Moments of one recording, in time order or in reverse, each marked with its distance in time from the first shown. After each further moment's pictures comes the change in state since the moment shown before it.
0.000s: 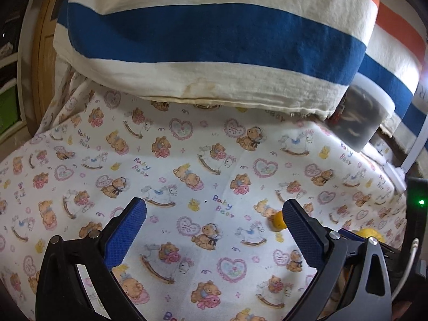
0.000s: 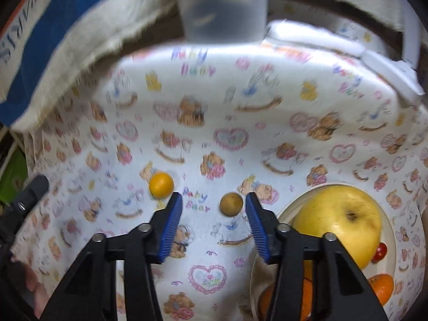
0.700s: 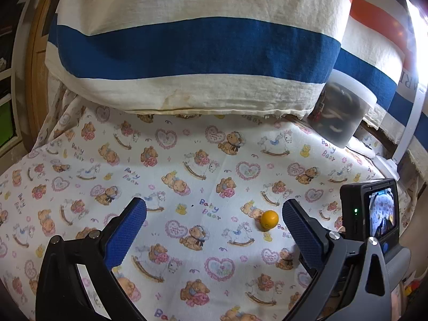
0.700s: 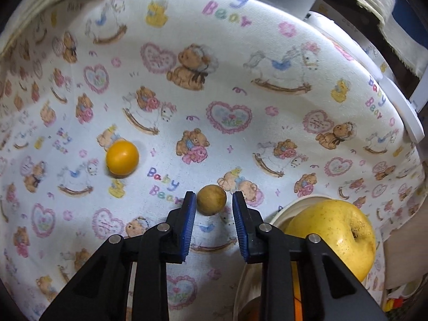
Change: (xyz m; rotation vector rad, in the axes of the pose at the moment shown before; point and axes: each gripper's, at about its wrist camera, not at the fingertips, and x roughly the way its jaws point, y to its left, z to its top) left arm -0.010 -0.017 -0.002 0.060 -0.046 -0.029; right arm 0.052 0.047 -0.003 -0.191 0.076 -0.259
